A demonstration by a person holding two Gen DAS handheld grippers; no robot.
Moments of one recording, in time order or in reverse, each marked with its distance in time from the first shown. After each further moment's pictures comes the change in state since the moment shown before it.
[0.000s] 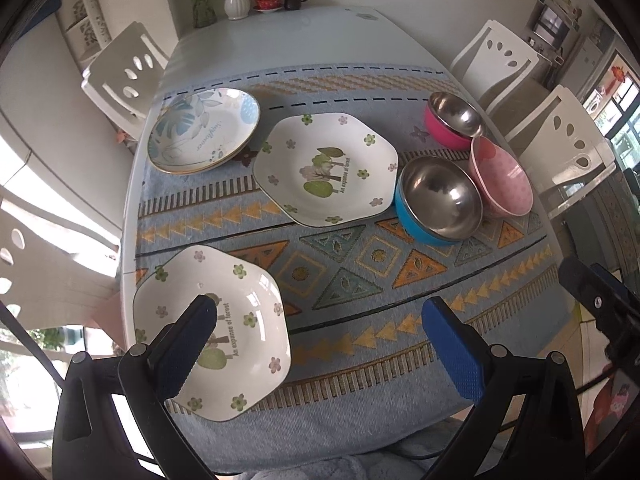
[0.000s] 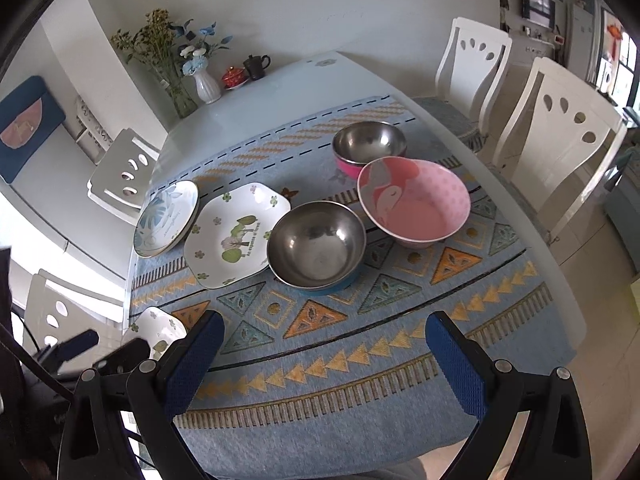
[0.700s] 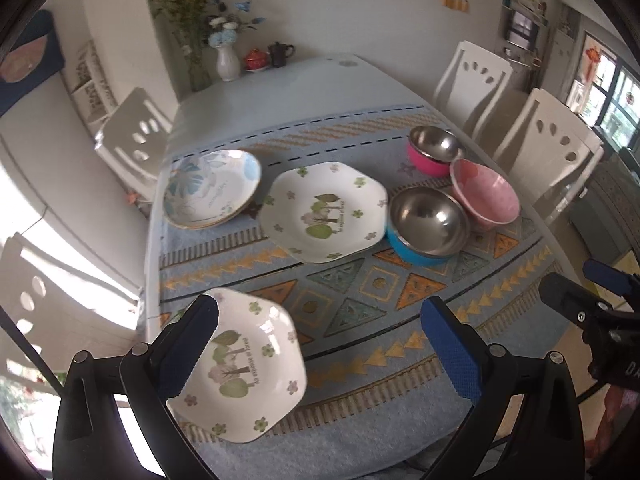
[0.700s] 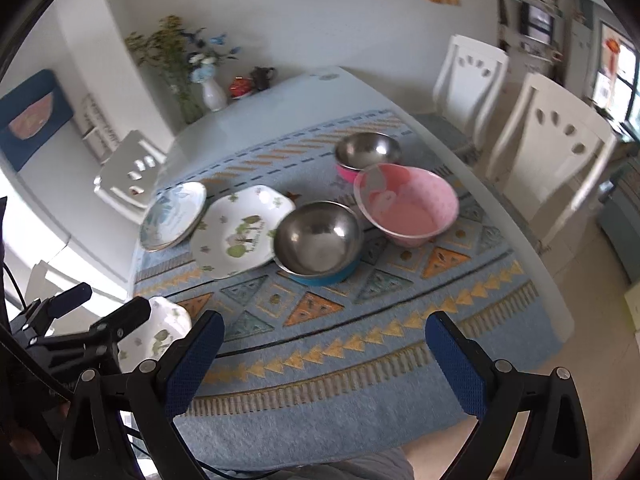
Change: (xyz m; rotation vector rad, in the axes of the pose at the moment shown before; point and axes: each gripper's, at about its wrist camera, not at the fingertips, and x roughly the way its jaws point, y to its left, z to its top) left arm -0.040 -0.012 -0.024 0.098 -0.215 0.079; right arm -0.026 0.007 -0.022 -0.043 -0.027 0.007
